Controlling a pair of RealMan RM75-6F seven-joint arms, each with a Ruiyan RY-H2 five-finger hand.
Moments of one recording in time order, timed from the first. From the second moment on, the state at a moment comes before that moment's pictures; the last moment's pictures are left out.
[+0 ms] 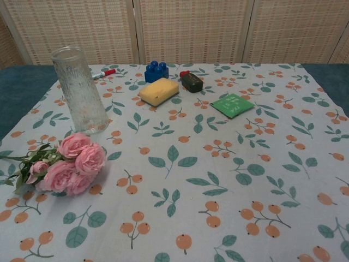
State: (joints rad) left arm -0.12 -1.25 0.00 -1.49 1.63 1.52 0.06; right arm 0.07 -1.10 -0.01 -1.70 -1.61 1.47 -0.11
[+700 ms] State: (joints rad) left arm -0.31 -1.27 0.00 -1.65 1.50 1.12 0.18; right arm 0.08 -1.08 -0.04 -1.70 -1.66 1.46 -0.07
